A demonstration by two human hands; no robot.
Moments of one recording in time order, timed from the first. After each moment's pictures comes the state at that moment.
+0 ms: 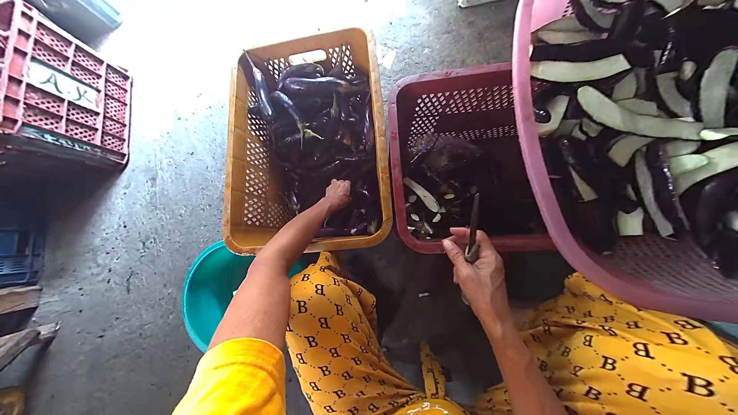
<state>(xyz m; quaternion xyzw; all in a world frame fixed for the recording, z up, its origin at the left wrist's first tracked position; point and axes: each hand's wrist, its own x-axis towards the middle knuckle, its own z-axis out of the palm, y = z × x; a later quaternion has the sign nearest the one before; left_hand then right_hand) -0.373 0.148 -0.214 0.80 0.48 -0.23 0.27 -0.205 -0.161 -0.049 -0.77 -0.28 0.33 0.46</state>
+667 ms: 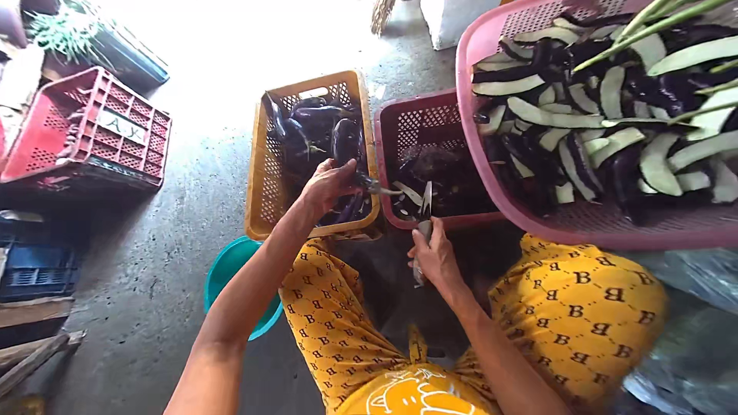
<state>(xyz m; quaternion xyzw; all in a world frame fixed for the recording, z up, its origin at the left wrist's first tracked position) -0.357 0.026 0.042 0.47 0.50 0.24 0.69 -0.236 -0.180 -0.003 -0.77 -0.28 0.44 0.37</state>
